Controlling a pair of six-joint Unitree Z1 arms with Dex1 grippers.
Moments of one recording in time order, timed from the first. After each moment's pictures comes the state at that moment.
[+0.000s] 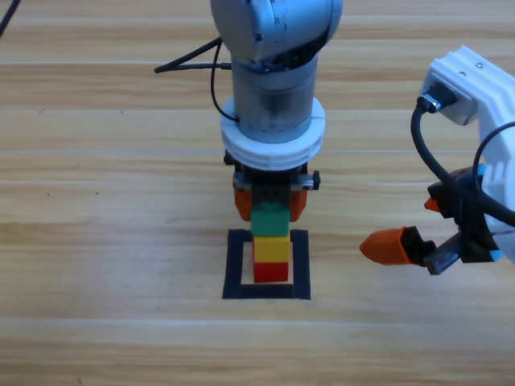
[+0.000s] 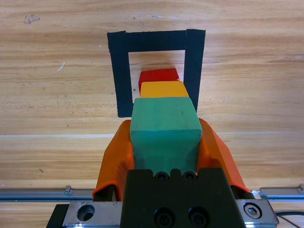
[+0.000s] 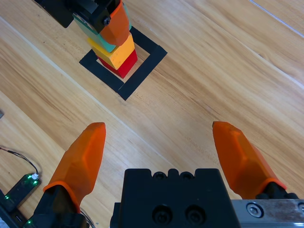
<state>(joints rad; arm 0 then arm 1) -0.91 2.32 -2.22 1.41 0.08 -0.97 1.04 1.56 -0.81 0.12 -0.15 0.28</state>
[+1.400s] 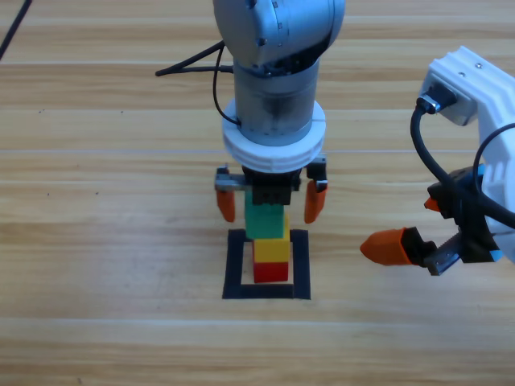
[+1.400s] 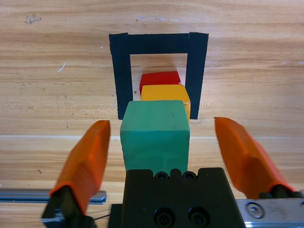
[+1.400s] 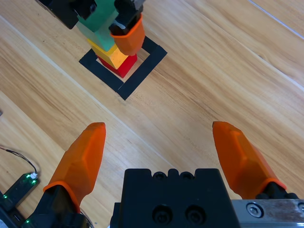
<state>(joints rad) -0.91 2.33 -2.22 1.41 0.09 -0.99 1.04 1.56 -0.81 0.12 -0.15 0.27</state>
